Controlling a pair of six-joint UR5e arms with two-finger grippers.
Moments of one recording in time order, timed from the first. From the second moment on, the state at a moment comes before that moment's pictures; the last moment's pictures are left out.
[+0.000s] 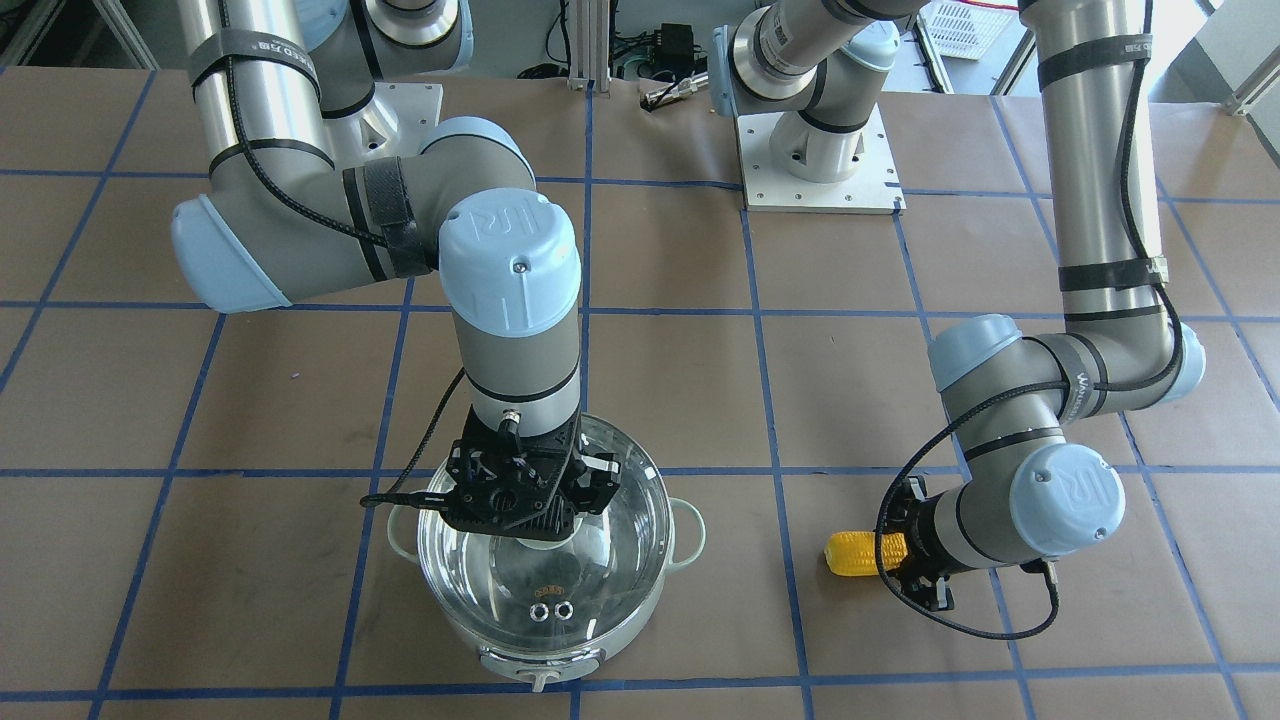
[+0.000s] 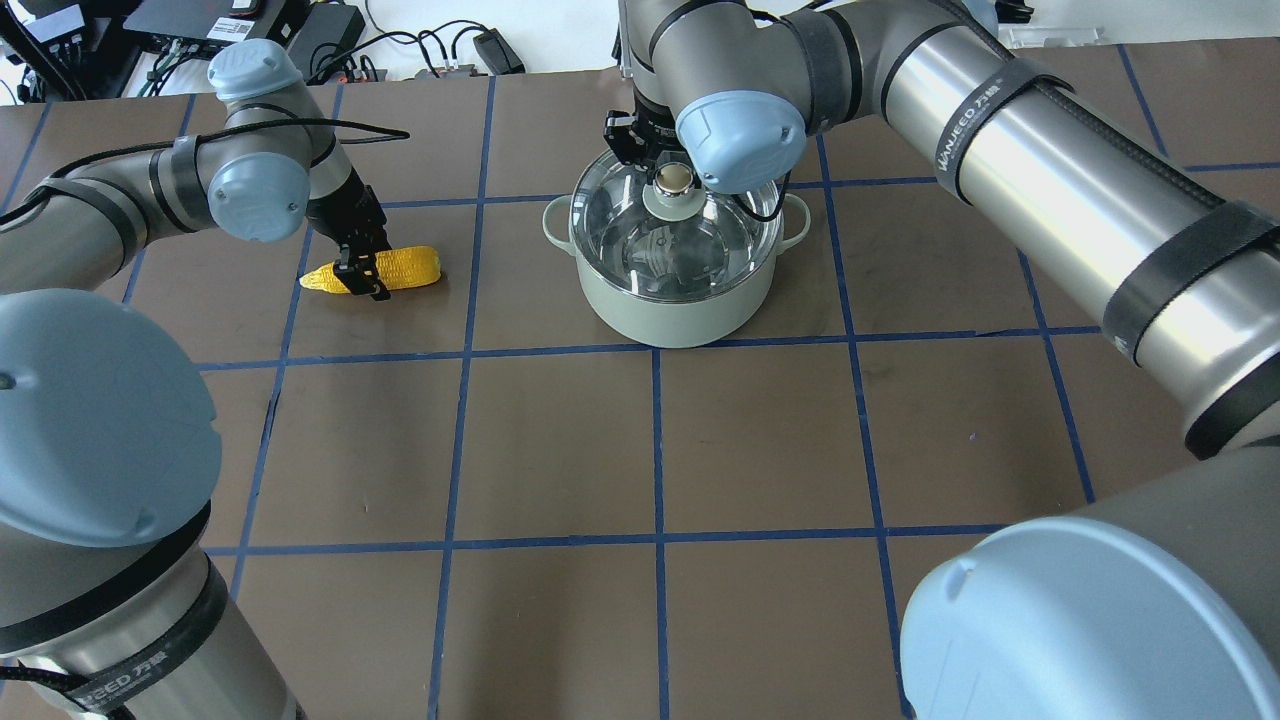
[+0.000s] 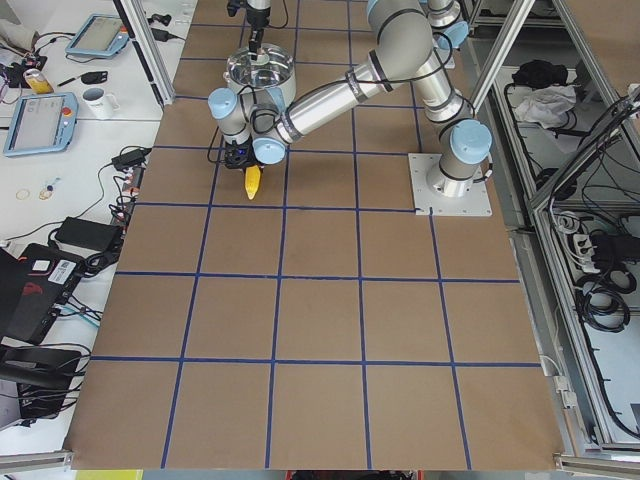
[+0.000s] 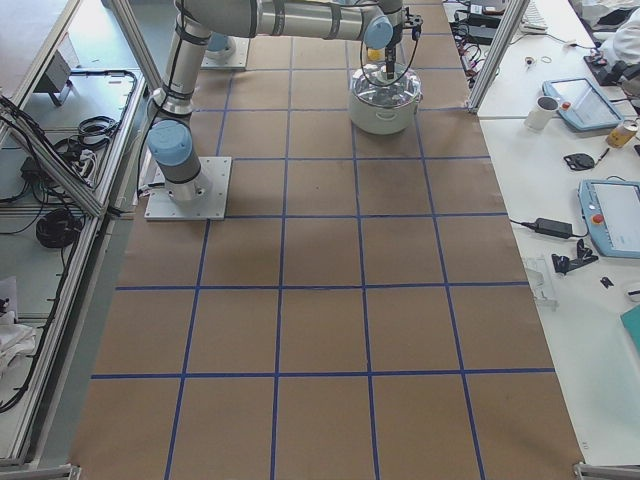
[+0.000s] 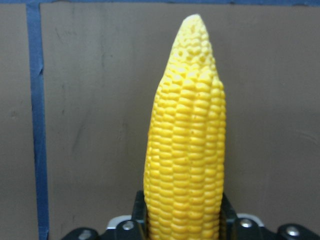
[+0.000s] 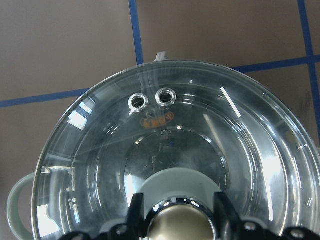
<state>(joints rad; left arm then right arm) -1.40 -2.20 -1.50 -1.13 1.55 -1.47 1.88 -1.06 1.30 -2.01 -1.62 0.43</state>
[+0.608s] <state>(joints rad) -1.43 -2.08 -1.48 -1.27 1.51 -1.49 1.82 -1.25 1.31 -1.85 -1.60 0.31</state>
